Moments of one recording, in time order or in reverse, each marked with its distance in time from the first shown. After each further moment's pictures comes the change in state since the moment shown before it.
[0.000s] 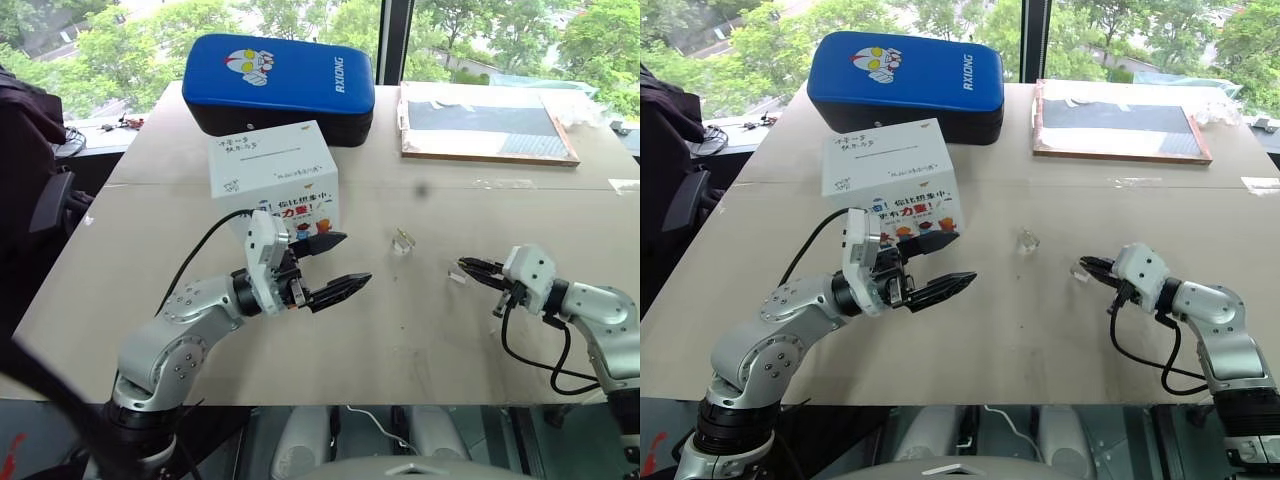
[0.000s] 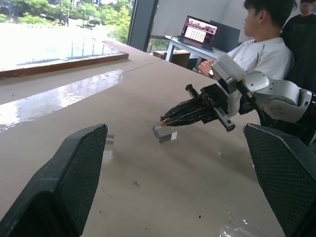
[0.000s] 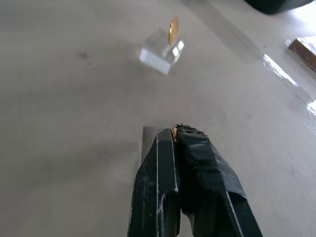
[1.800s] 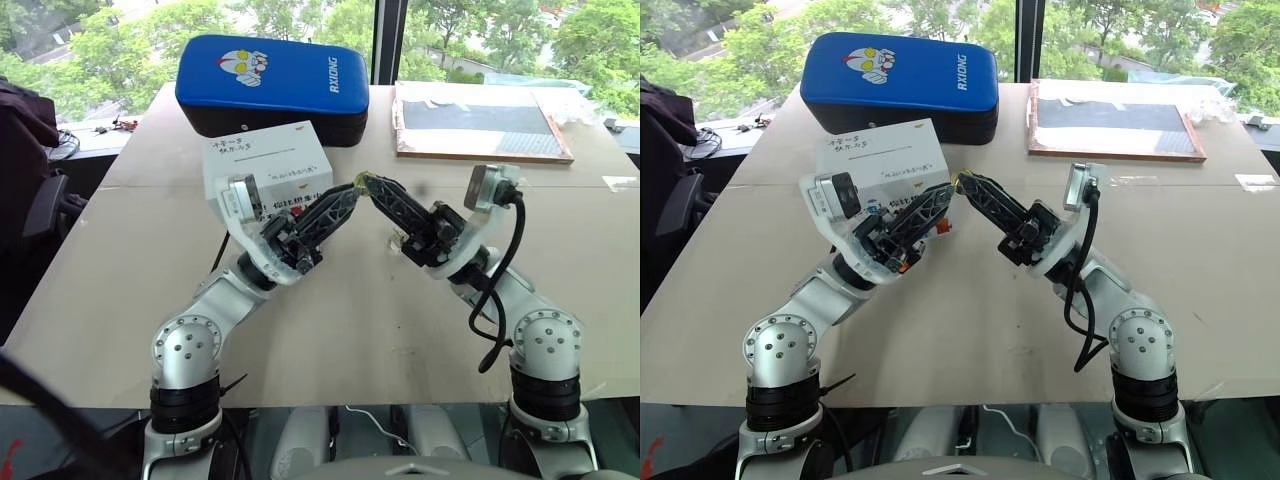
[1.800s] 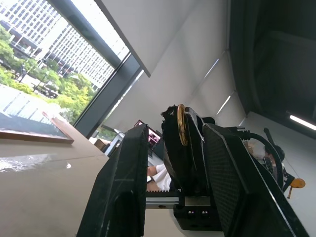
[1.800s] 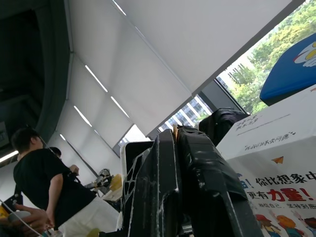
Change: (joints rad) left arm -0.116 -0.265 0.123 0.073 -0.536 0.116 0.261; right arm -0.221 0.534 0.048 -0.551 1.184 0.884 -0.605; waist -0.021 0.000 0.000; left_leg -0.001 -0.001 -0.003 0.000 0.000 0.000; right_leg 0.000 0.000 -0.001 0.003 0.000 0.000
